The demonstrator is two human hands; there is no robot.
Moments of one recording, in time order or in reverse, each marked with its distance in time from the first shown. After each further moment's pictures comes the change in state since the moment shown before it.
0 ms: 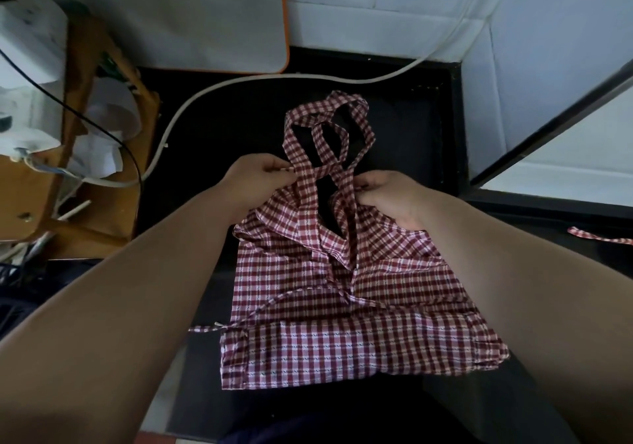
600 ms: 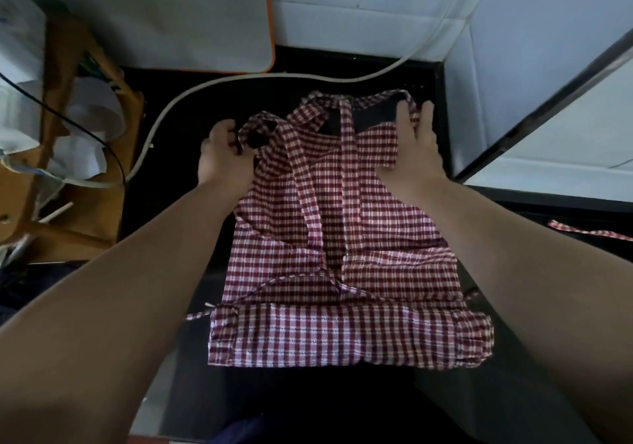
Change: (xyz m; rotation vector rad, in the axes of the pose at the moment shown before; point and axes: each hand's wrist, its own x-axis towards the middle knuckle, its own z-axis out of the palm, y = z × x) left_hand 0.013 0.001 -0.001 0.049 0.464 0.079; right_hand -0.008 -0.004 -0.031 -0.697 0.557 -0.161
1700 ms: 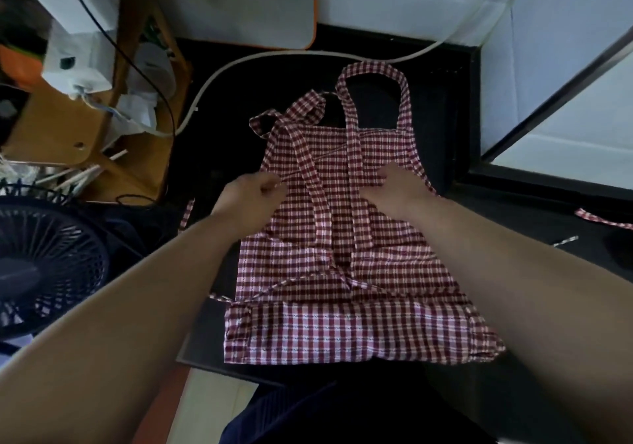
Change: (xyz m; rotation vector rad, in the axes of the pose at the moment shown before) left_hand -0.090 -0.048 -0.035 0.342 -0.320 -0.005; right_hand -0.057 -0.024 0.041 0.162 -0.327 0.035
